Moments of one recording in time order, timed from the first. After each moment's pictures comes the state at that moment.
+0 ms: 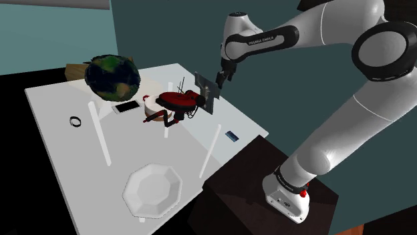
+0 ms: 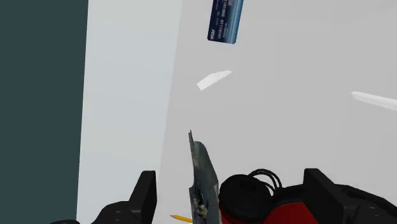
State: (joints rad) arm -0.07 -0.04 -0.02 -2.16 -0.23 2.11 -0.11
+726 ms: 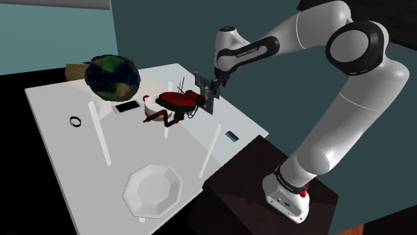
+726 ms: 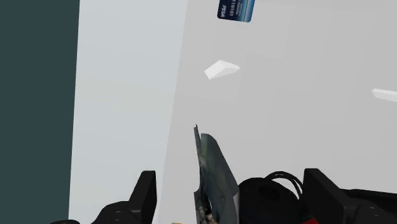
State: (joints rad) arm -0.08 0.12 -0.03 -2.13 -0.29 2.23 -0.07
